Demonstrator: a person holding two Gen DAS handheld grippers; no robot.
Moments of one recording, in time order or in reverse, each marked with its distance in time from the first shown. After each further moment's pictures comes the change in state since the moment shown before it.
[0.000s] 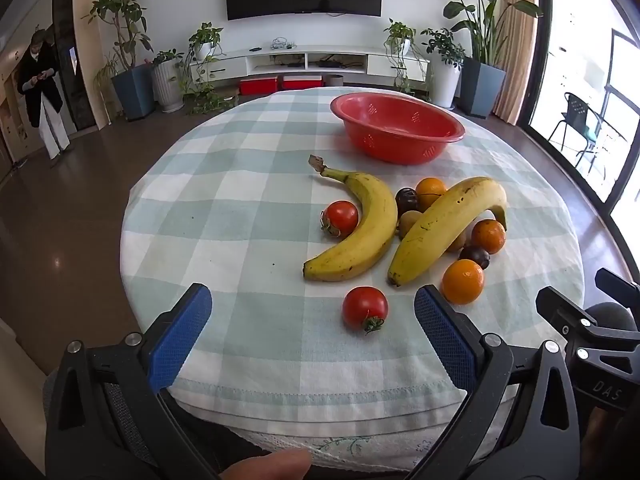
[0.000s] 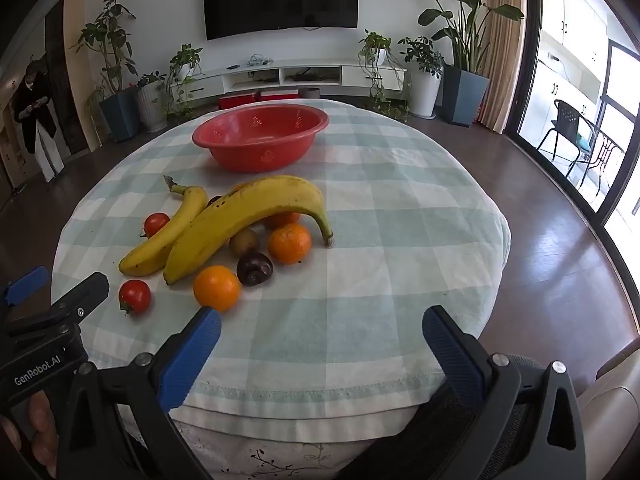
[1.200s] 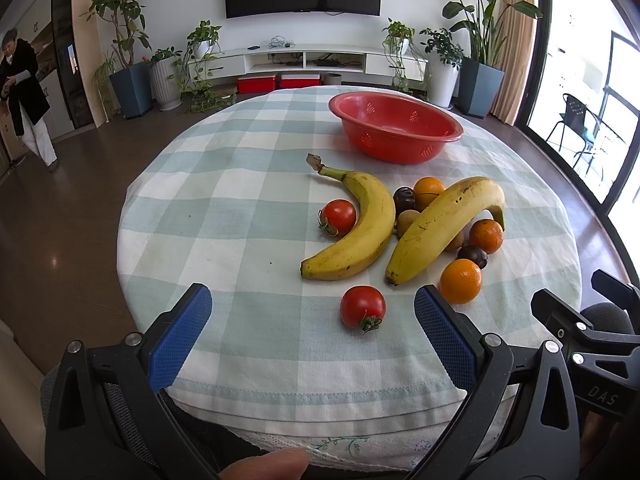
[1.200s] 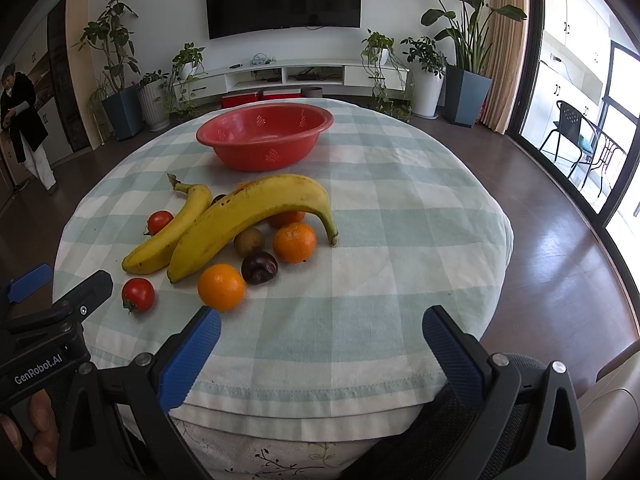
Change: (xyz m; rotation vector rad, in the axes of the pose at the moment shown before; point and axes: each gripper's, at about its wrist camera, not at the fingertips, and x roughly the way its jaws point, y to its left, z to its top) left arm 0.003 -0.002 -0.001 -0.002 0.002 -0.003; right arm -0.001 0.004 -0.003 -0.002 0.002 0.003
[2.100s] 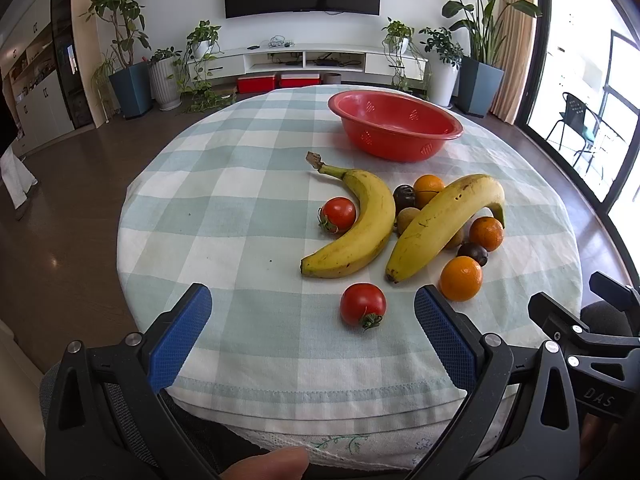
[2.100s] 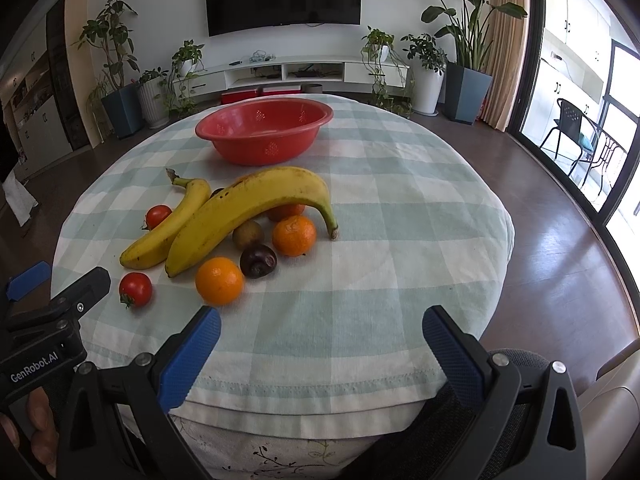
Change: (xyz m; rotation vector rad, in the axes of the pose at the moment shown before) left arm 0.000 0.000 0.000 -0.002 0.002 0.000; right arm 0.005 0.002 -0.003 0.000 0.013 0.004
